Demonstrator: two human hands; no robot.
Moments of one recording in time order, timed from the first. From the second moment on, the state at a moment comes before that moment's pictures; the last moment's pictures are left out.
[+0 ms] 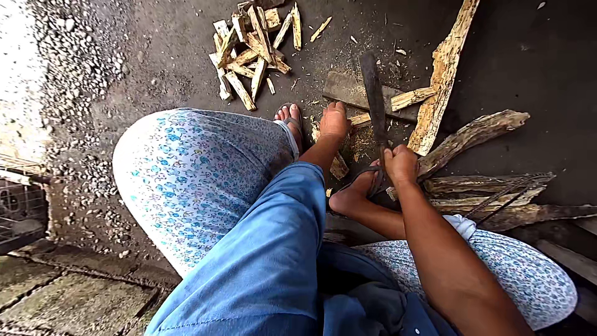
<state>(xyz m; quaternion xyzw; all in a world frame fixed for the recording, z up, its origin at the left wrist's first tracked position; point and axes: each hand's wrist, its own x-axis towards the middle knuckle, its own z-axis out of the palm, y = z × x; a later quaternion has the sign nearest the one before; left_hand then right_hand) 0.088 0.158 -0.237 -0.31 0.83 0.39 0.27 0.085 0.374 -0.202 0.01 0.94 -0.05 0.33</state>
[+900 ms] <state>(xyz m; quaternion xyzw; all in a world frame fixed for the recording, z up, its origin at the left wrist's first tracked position) 0.096 0.193 -0.243 -0.30 0.78 0.39 0.38 0.009 0.334 -0.172 -0.16 0.96 -0.05 0.23</state>
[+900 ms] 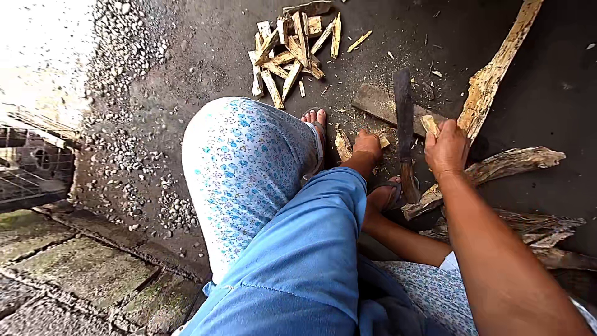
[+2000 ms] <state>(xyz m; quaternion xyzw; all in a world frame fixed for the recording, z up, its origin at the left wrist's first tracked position) 0.148 0.149 -0.181 -0.49 0.44 0.73 0.16 0.079 0.297 -0.121 -0.03 0.92 -0.26 0.29</state>
